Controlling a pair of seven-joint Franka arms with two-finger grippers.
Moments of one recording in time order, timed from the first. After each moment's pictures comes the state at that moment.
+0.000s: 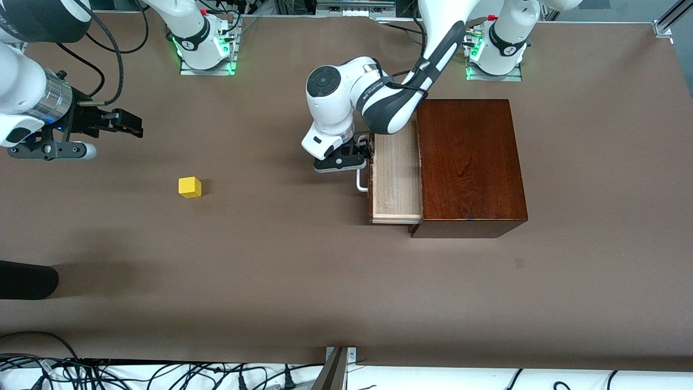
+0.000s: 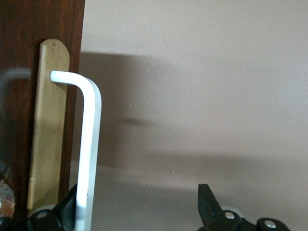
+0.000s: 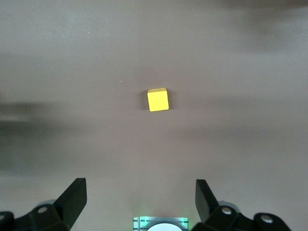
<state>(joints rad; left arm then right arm) -0.77 0.67 -0.13 -1.45 0.20 2.08 -1.07 0.15 0.06 -0.06 -1.64 0.01 1.53 0.09</state>
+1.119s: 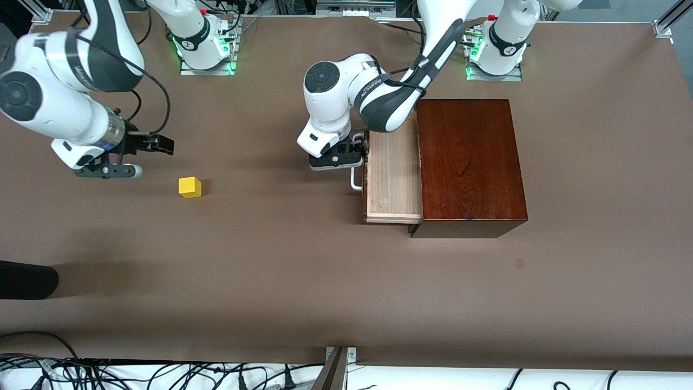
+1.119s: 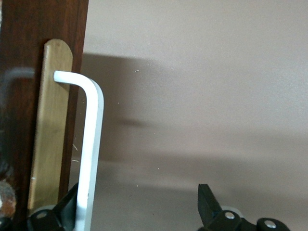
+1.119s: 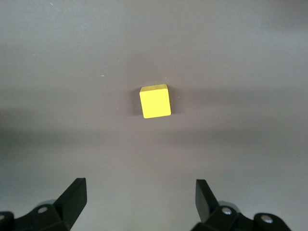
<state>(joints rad) -0.77 0.68 -0.13 -1.43 0.18 2.10 -1.08 0.15 0.05 -0.07 -2.06 0.01 1.92 0.09</state>
